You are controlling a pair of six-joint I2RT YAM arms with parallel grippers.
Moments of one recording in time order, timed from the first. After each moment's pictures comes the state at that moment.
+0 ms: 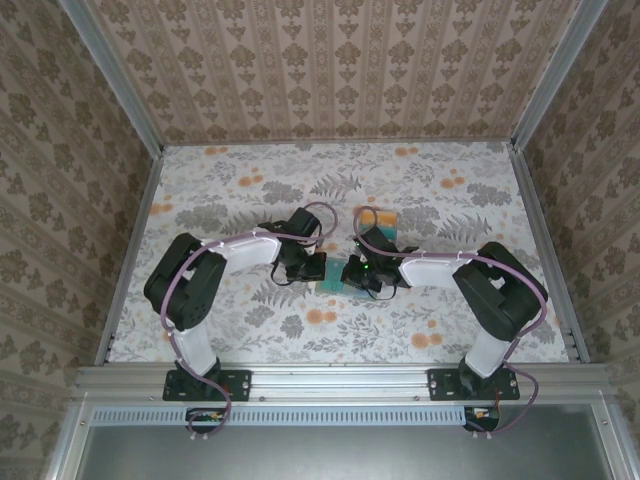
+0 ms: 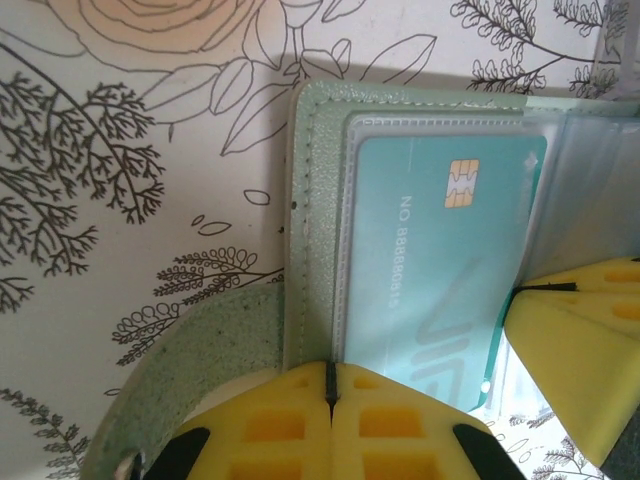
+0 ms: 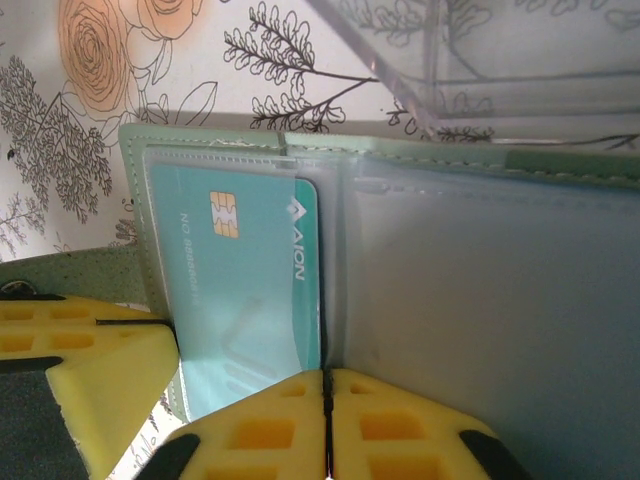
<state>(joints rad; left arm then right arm) -0.70 1.80 1.05 -0.50 0.34 -0.56 0.64 1.72 0.82 -0.08 -0.24 0.97</state>
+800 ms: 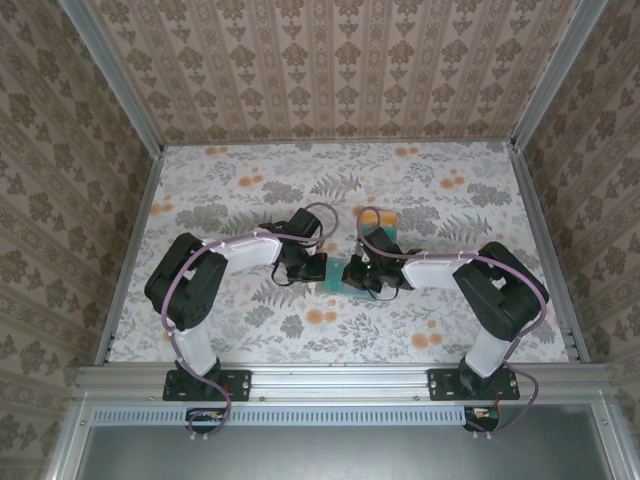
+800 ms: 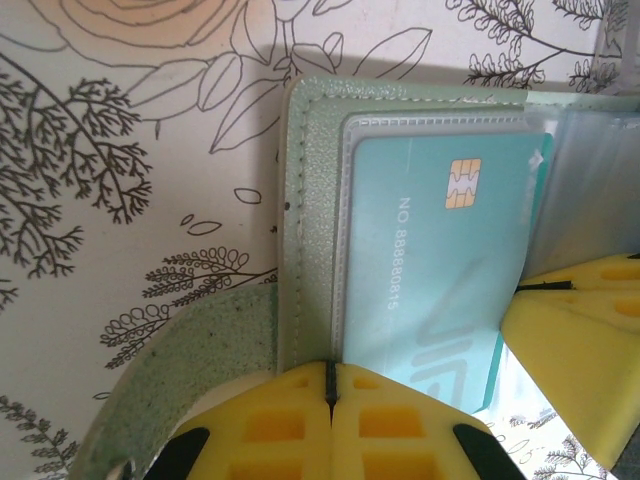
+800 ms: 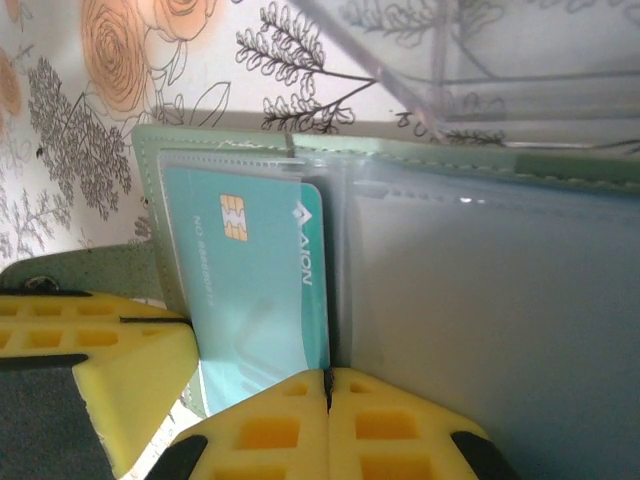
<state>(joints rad) -0.71 1.81 1.05 -0.50 0.34 -0.56 0.63 1.71 0.78 0.00 -0.30 0.99</state>
